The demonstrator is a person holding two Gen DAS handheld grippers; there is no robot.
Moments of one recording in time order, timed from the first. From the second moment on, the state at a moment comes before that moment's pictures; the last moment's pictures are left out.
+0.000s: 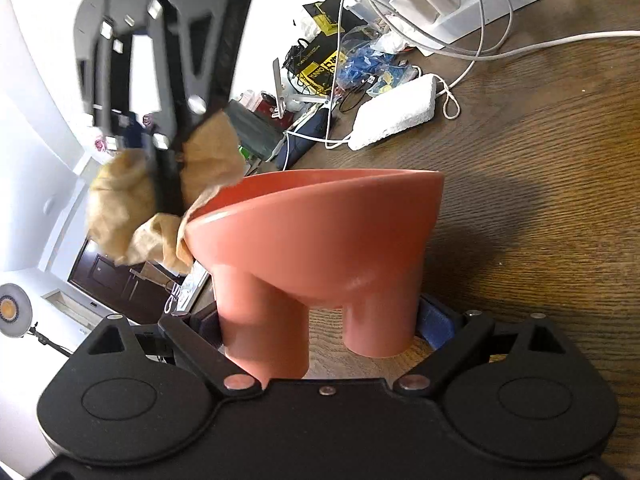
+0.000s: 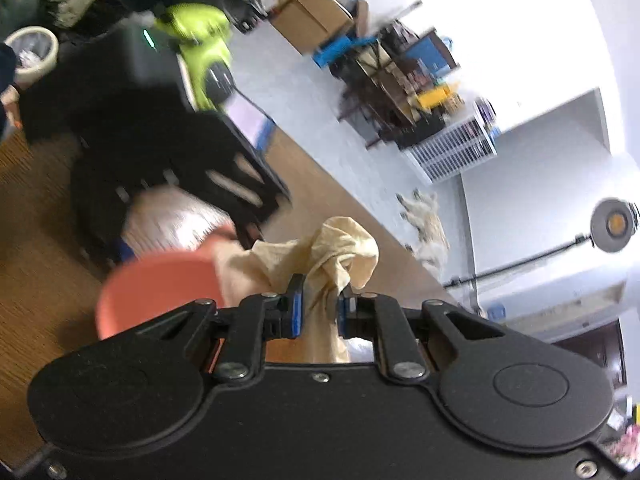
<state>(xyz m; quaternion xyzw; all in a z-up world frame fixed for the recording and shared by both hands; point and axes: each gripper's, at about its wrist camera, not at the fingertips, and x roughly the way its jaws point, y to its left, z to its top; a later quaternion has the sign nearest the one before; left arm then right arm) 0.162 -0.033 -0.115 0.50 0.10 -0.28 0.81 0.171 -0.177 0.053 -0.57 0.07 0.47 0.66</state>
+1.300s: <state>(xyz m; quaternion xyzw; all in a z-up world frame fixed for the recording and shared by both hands) 0.164 -0.047 -0.119 0.50 0.10 -0.28 0.81 0.112 -0.177 -0.021 -0.60 0.23 0.56 0.53</state>
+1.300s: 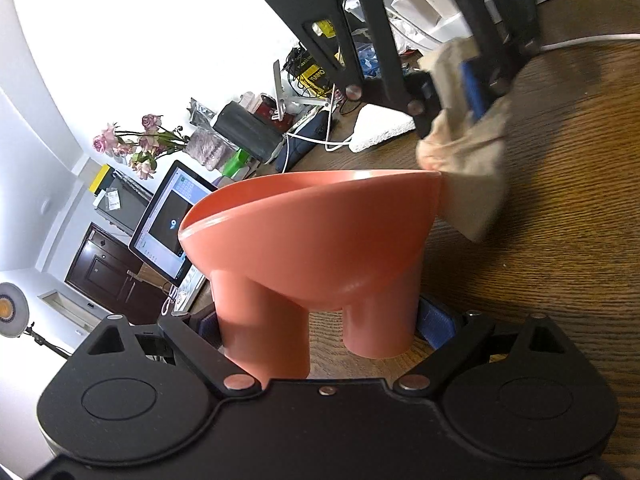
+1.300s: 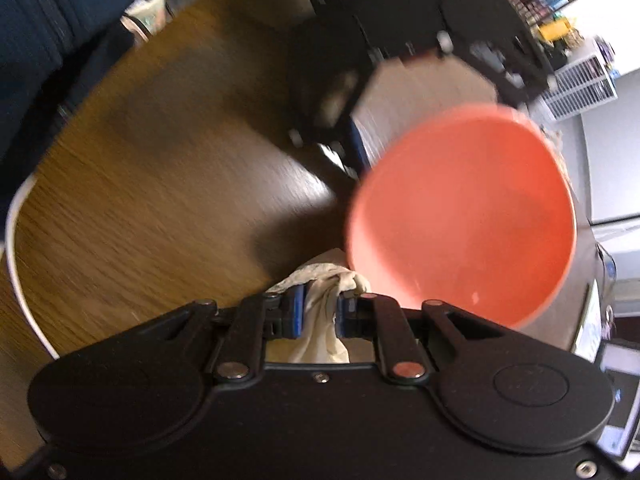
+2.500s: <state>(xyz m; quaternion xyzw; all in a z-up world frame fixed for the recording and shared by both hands) 0.166 -0.046 -0.118 0.50 0.10 -0.28 0.81 0.210 -0.173 0.034 -0.56 0.14 0.46 0.67</state>
